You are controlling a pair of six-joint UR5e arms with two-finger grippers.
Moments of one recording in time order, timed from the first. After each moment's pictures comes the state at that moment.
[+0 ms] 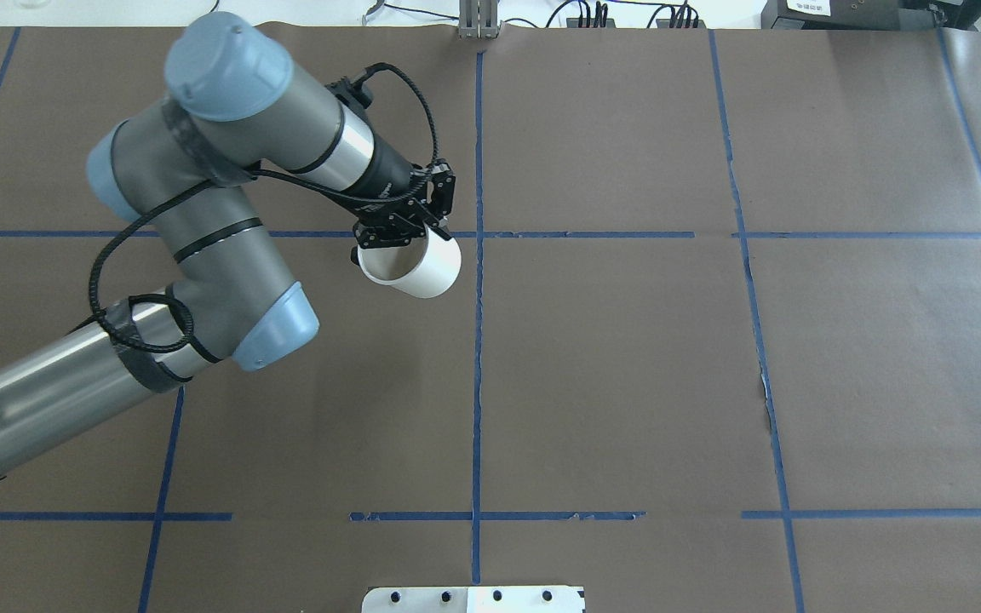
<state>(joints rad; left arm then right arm) -0.69 -2.36 -1.53 -1.93 -2.15 -1.74 1.53 -1.54 1.64 -1.83 2.27 0.01</state>
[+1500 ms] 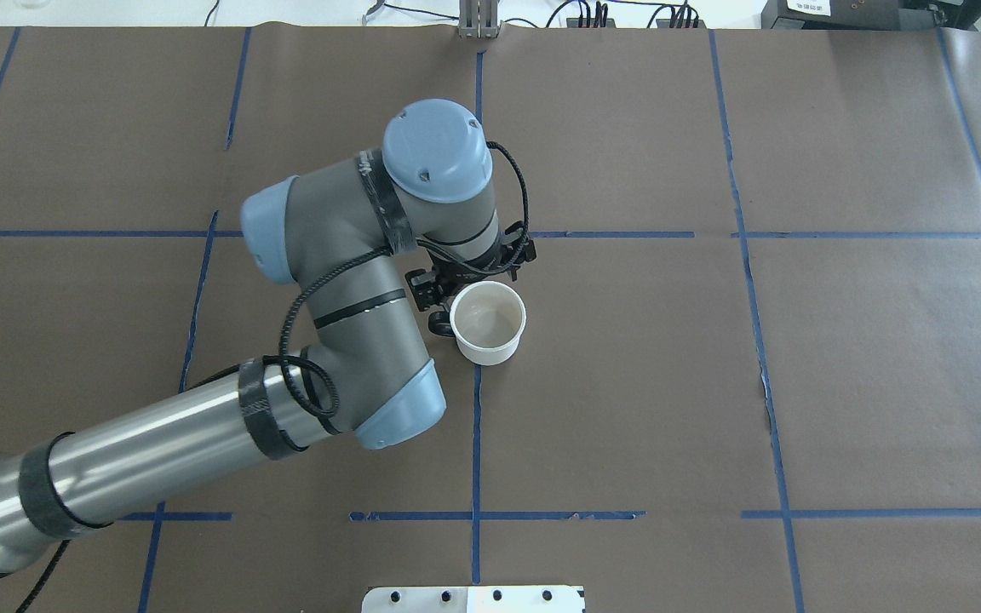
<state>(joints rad) -0.58 -2.46 -1.57 -1.53 -1.96 -1.58 1.53 -1.54 1.64 -1.83 2.27 0.01</state>
